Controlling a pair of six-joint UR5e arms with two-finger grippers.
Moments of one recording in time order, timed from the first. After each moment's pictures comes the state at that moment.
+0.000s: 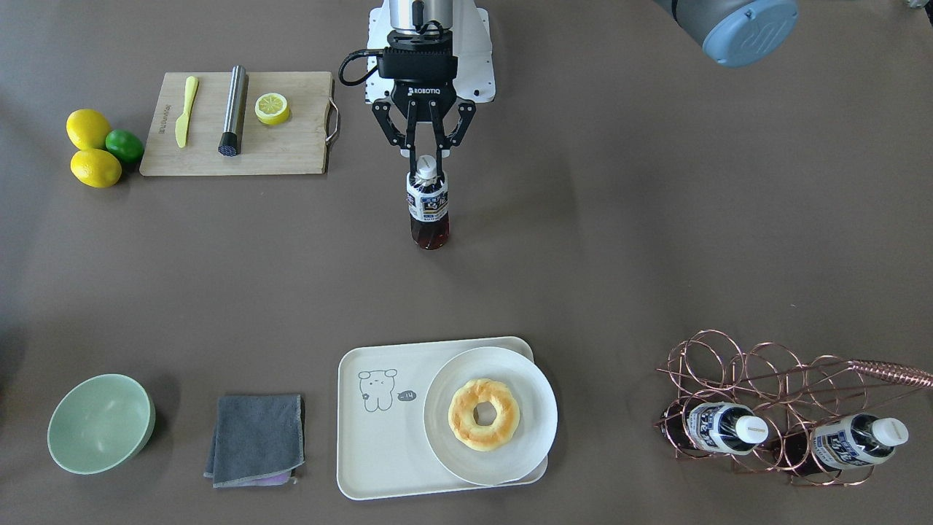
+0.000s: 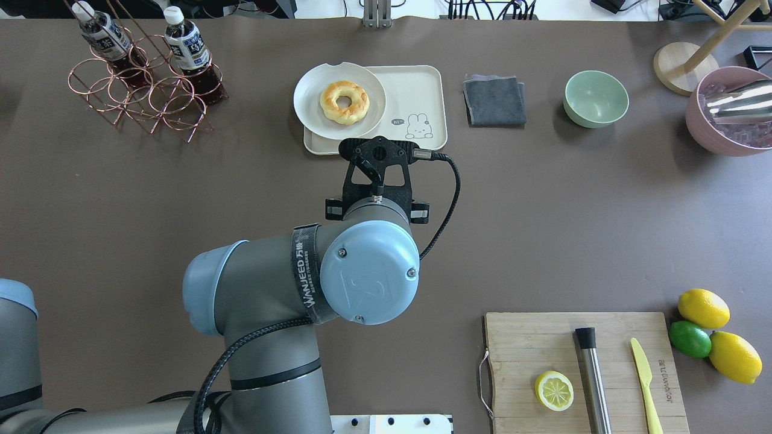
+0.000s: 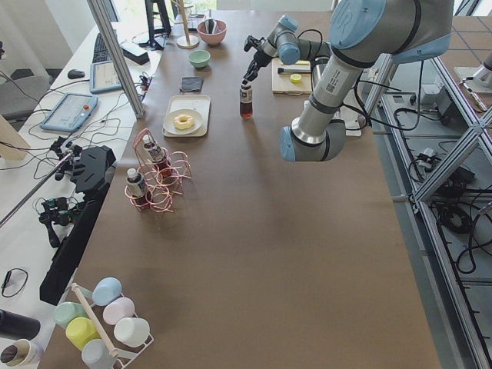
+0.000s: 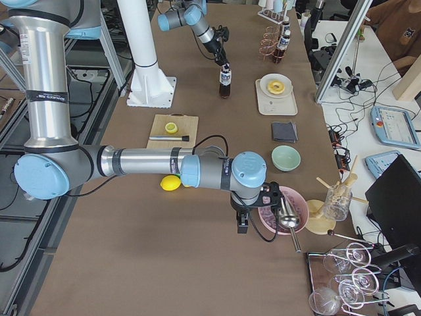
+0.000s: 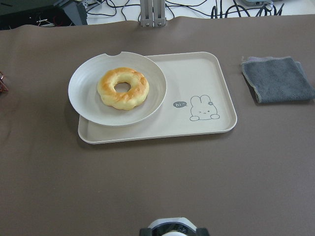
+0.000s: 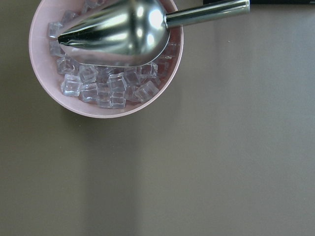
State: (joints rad) left arm -0.31 -2.44 -1.85 -1.34 -1.19 -1.29; right arm 1.66 -1.55 1.63 -1.67 2.38 -0.09
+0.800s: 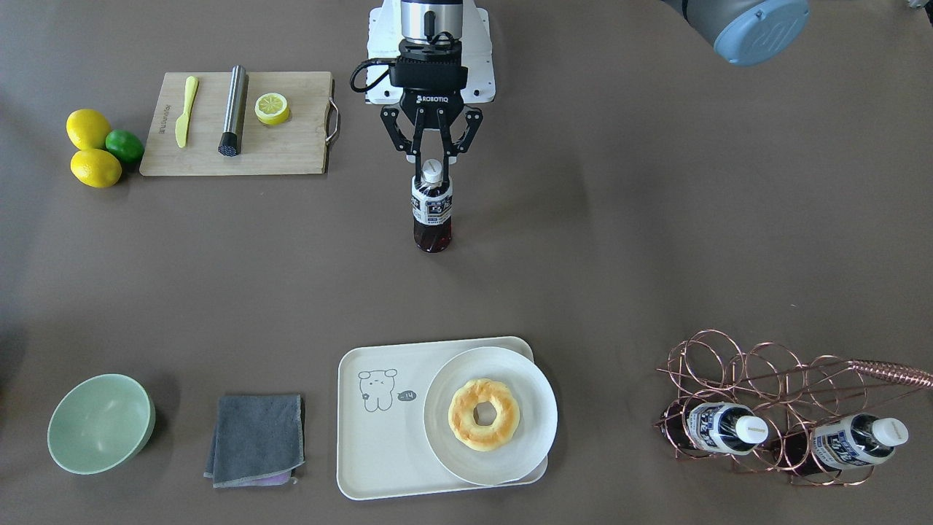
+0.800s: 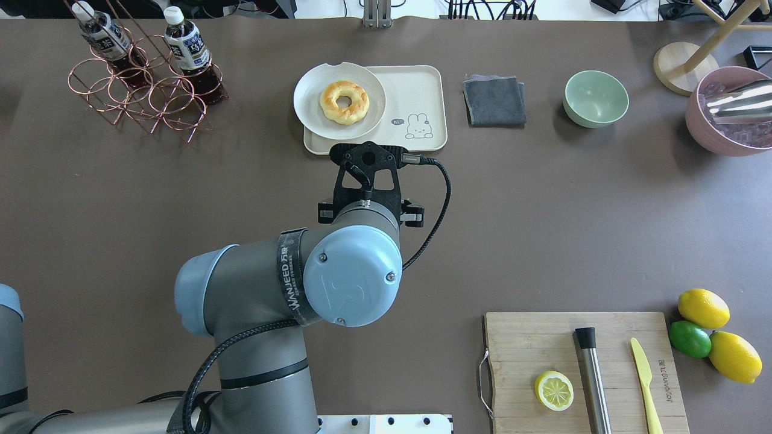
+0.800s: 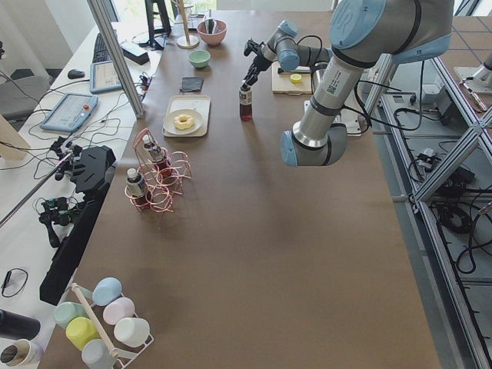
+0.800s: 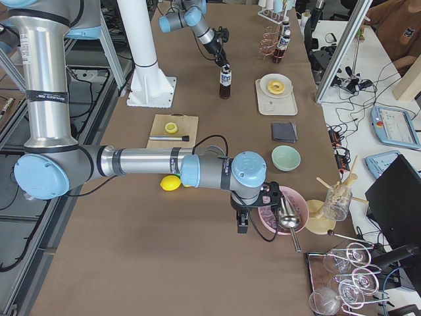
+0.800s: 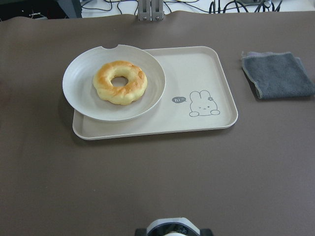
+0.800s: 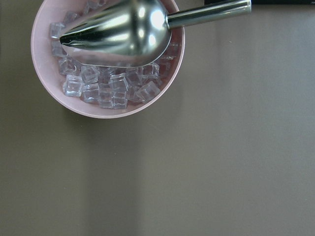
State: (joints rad) left arm -0.31 -2.40 -1.86 -1.41 -1.19 -1.29; right arm 1.66 -1.55 1.63 -1.67 2.38 -0.09
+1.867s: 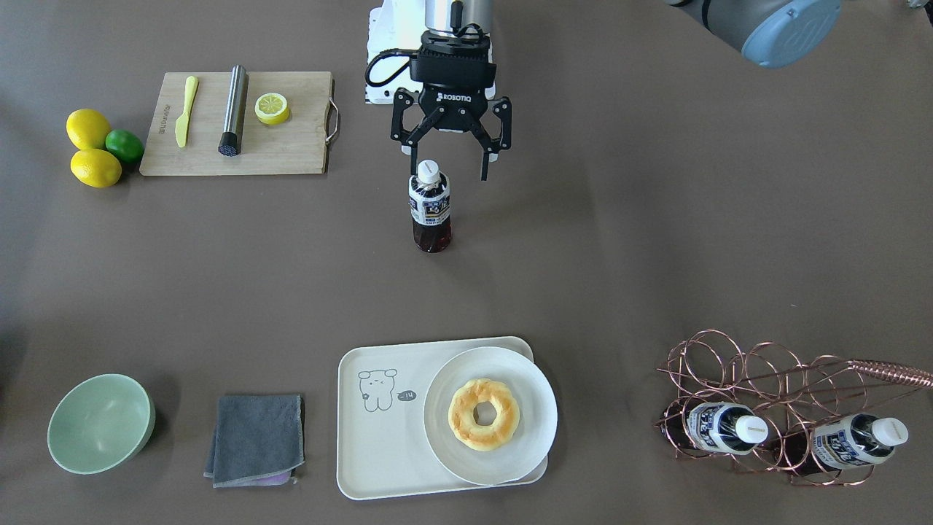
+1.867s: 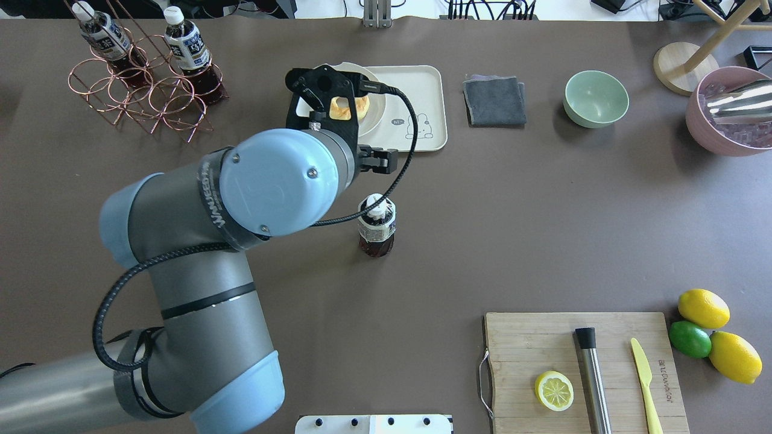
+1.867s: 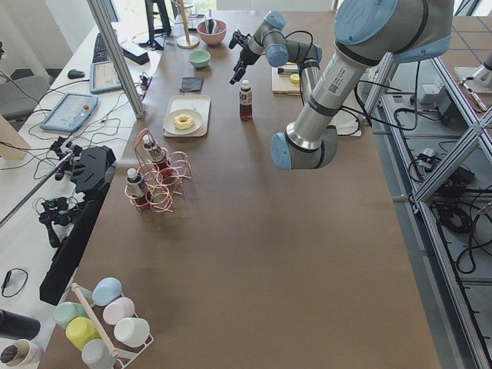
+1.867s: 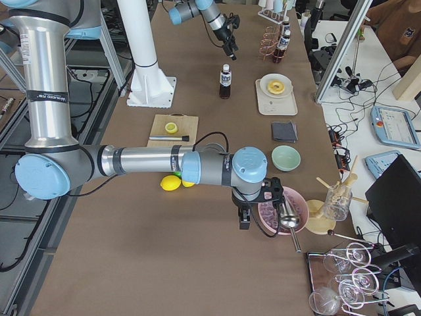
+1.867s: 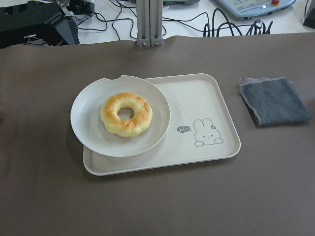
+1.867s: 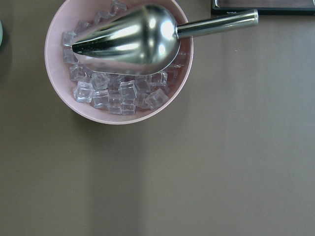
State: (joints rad) left arm -0.45 -2.37 -1.93 -1.43 -1.34 -1.16; right arm 1.66 -1.55 1.65 -1.67 2.39 -0.09
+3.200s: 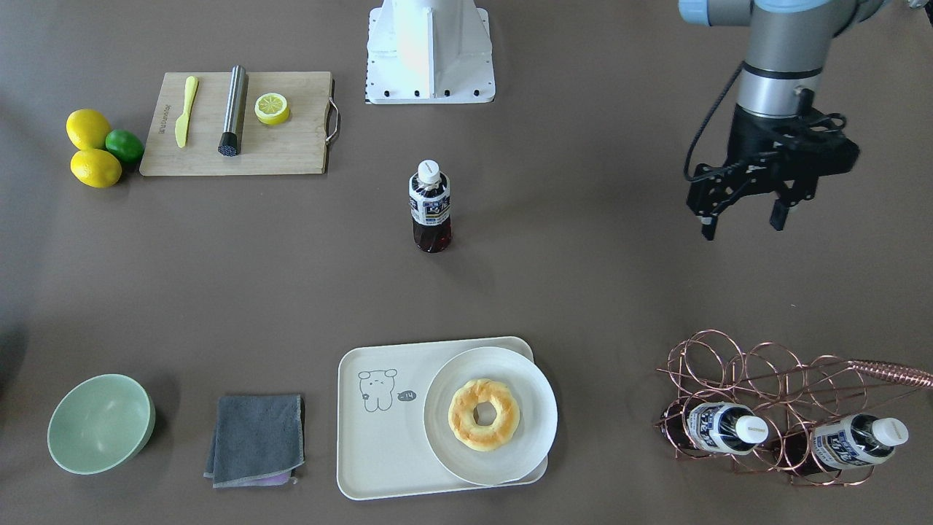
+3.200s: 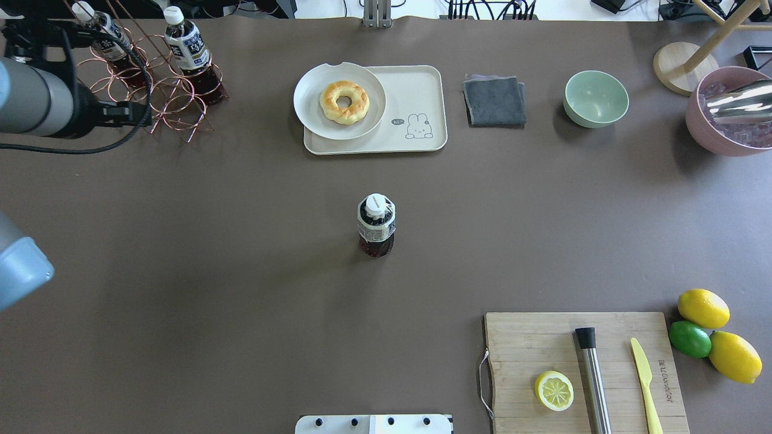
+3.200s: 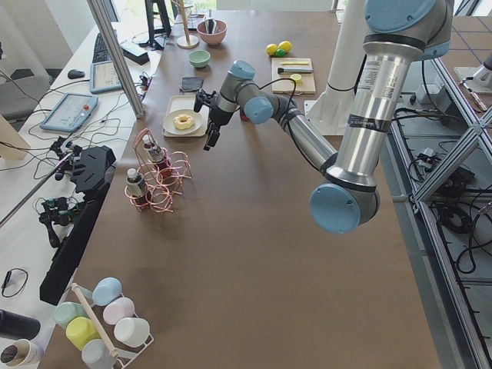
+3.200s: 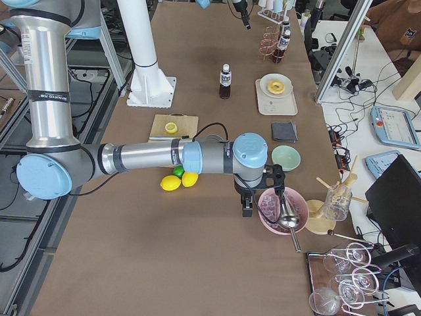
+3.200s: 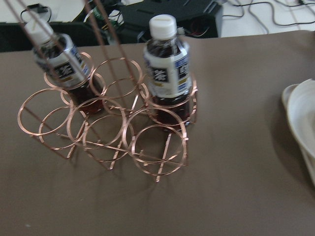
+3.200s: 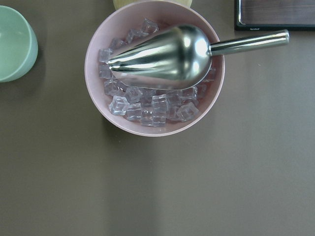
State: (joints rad) left arm -0.89 -1.80 -2.06 -1.63 -1.70 -0.98; right arm 1.64 -1.55 1.72 -1.67 2.41 -0.02
